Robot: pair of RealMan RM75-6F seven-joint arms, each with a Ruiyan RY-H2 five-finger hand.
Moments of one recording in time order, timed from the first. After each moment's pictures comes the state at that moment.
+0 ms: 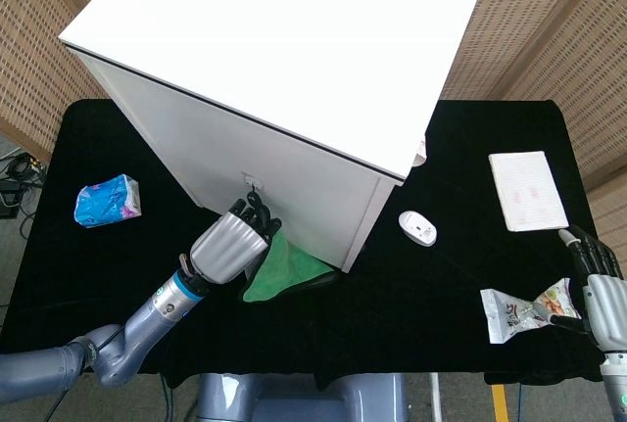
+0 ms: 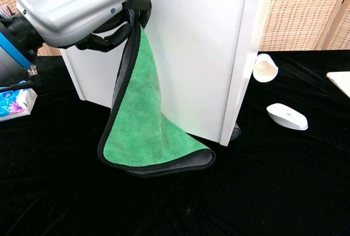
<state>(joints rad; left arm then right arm) -0.72 -1.54 -0.14 -1.53 1.75 1.31 0.75 0.06 -1.01 0.08 -1.71 -1.46 1.45 0.22</state>
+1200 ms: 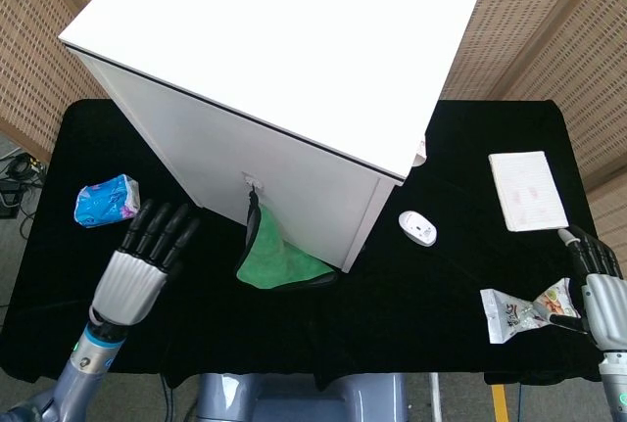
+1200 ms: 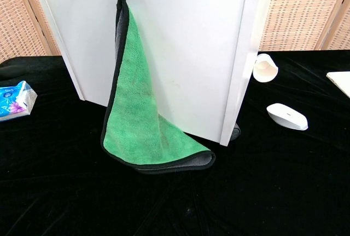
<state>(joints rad) -0.37 -1.46 0.01 -1.53 1.83 1.71 0.59 0.06 -1.02 0.08 -1.71 -1.46 1.45 0.20</state>
